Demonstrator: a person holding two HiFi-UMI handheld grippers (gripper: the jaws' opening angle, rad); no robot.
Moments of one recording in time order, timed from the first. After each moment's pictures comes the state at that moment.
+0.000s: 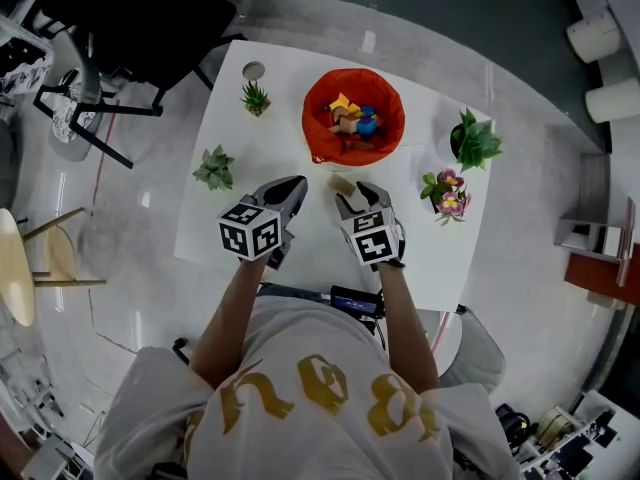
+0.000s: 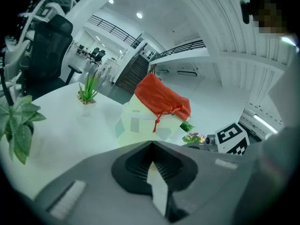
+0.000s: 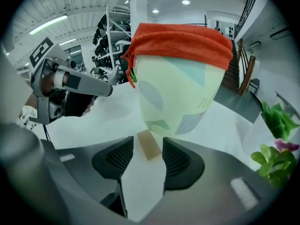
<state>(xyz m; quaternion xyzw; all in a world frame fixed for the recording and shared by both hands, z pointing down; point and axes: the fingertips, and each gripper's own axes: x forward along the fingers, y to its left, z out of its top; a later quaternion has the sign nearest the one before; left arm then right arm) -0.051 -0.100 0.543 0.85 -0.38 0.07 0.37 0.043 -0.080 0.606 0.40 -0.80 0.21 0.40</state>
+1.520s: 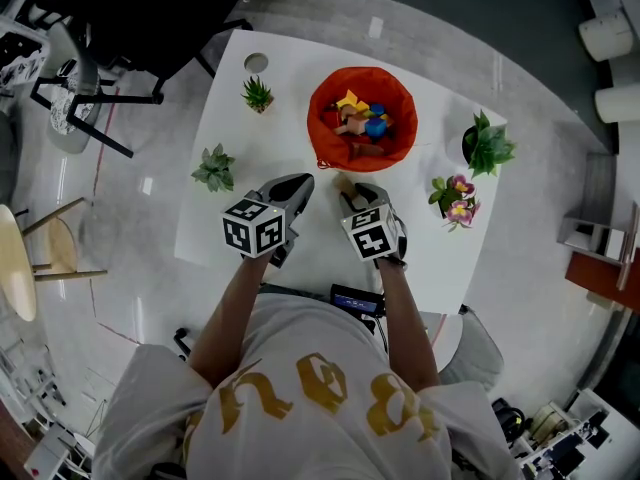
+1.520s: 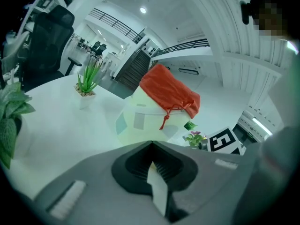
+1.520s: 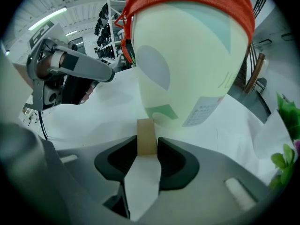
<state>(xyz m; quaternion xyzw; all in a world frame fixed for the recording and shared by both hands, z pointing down) -0.046 -0.110 0.561 0.84 -0.36 0.07 0.39 0.041 -0.082 0.646 0.36 -0.79 0.22 0.45</state>
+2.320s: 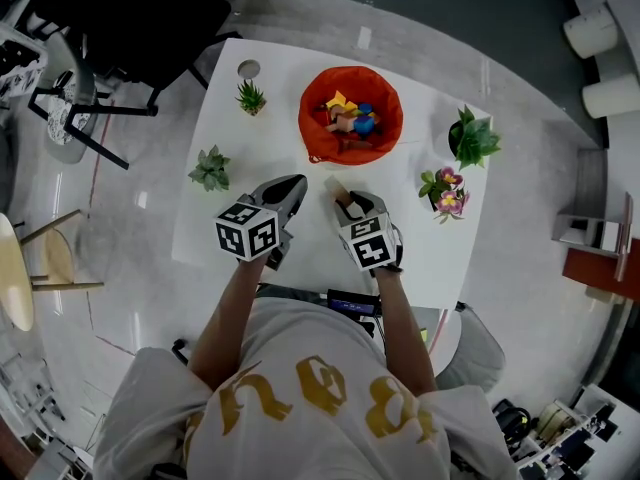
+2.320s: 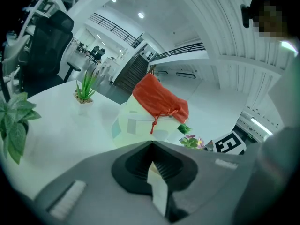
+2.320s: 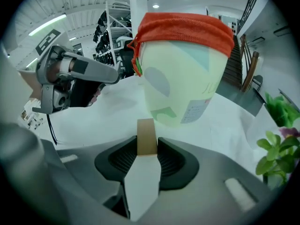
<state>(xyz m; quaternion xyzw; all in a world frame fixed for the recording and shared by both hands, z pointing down) -0.047 -0.101 0.538 0.85 -0.36 0.05 0.38 0.043 -0.059 0.619 0.38 -0.80 0.22 0.41</state>
